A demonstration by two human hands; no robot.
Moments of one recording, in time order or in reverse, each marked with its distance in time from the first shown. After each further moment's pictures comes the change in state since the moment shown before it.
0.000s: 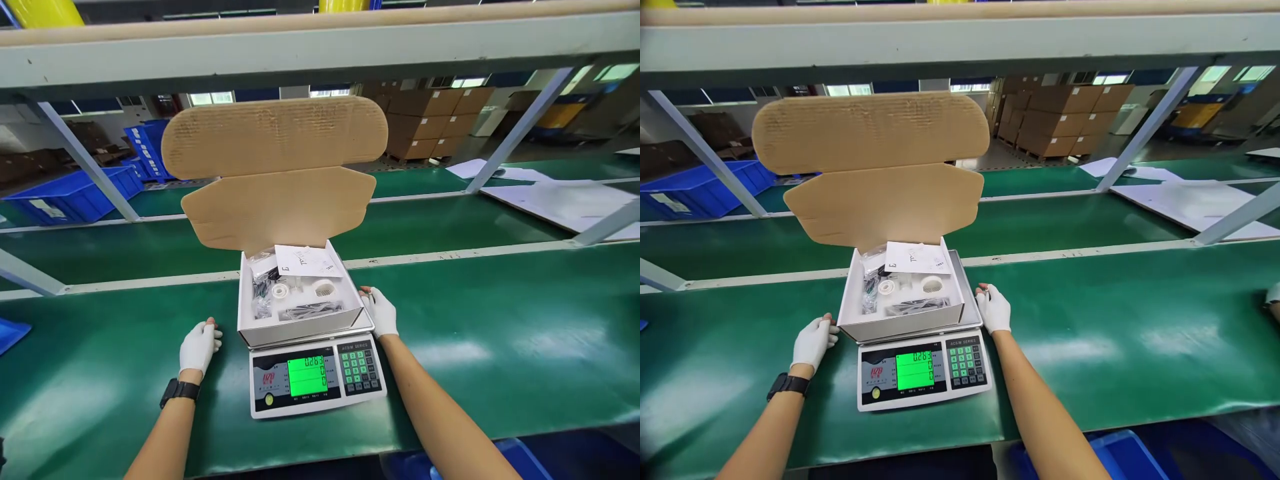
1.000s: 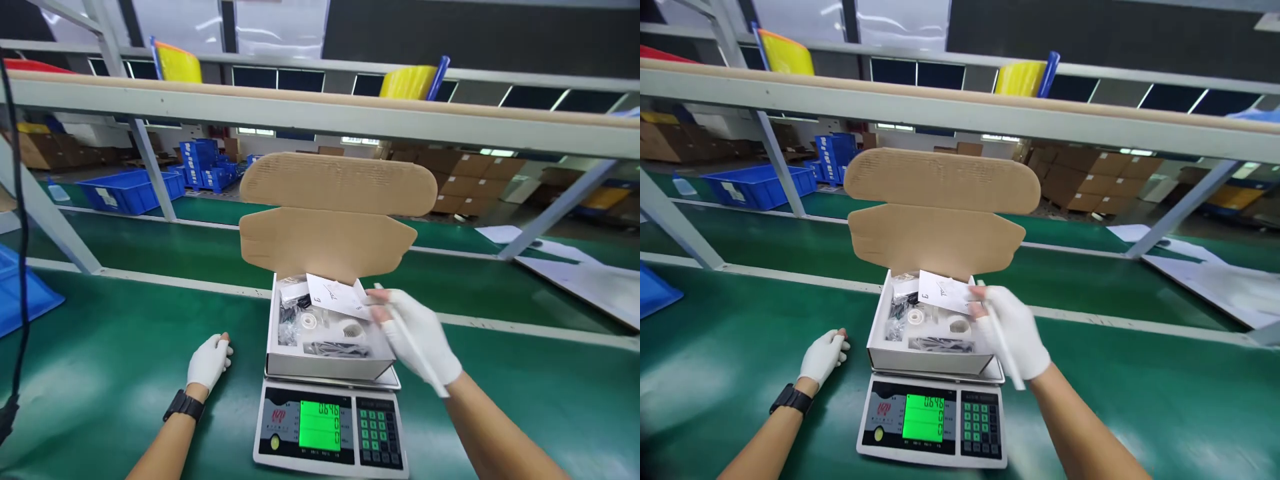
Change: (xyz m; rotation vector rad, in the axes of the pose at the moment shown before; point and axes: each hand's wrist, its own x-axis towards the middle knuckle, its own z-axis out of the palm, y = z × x) left_hand 0.002 -0.009 0.003 -0.028 -0.043 0.031; right_hand -0.006 -0.175 -0.077 0.032 -0.083 -0.749
